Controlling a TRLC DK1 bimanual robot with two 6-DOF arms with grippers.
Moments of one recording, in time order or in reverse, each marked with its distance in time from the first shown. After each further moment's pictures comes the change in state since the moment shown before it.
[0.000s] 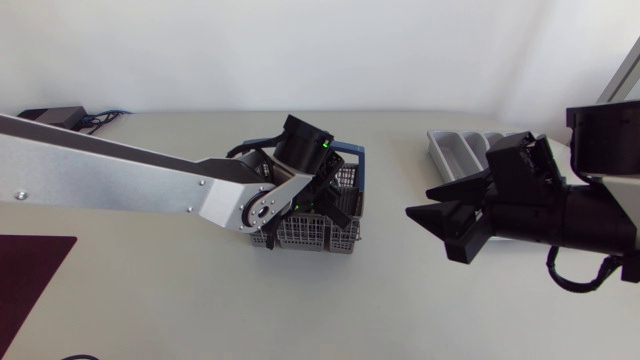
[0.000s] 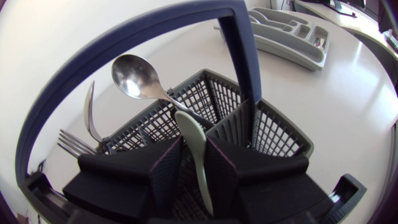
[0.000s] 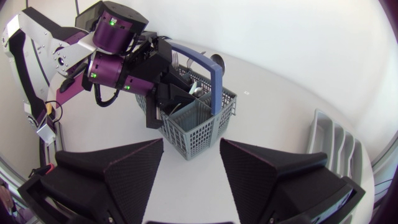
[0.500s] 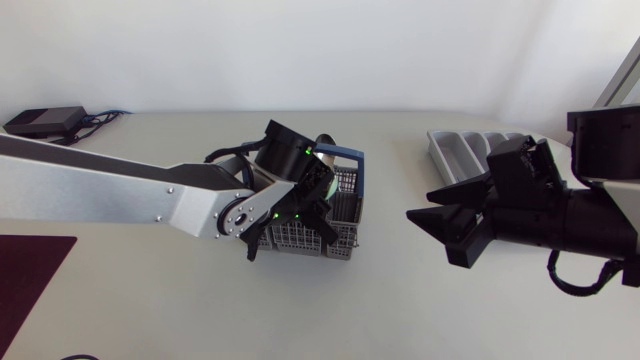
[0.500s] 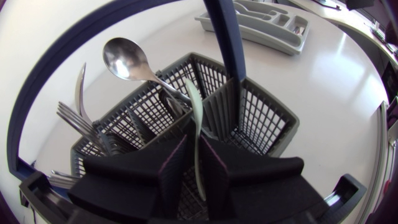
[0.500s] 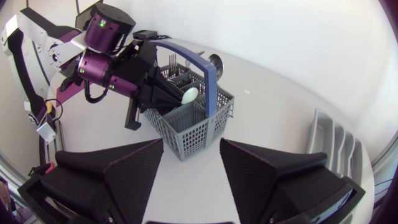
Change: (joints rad) left arm 0.018 -0.090 -0.094 -0.051 0.120 0.025; right arm 0.000 -0.013 -0.013 0.000 0.000 -0.003
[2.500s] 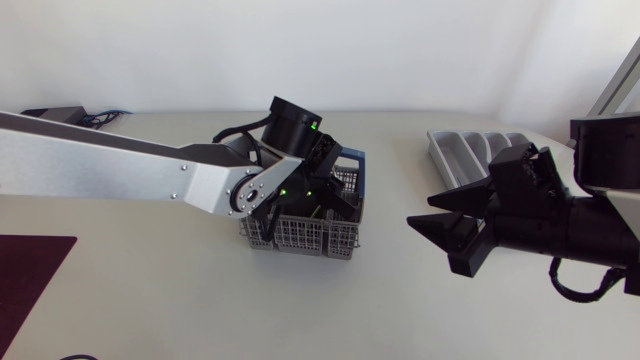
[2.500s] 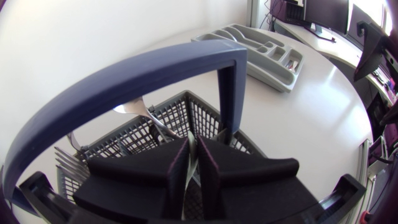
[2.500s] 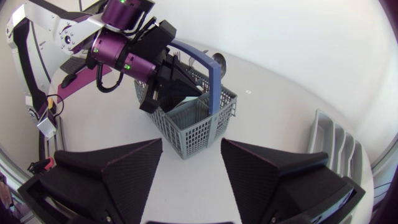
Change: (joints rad) left arm 0.025 0.055 0.118 0.015 0.129 -0.122; right arm 0.001 -0.026 -0.026 0.000 -0.007 -0.019
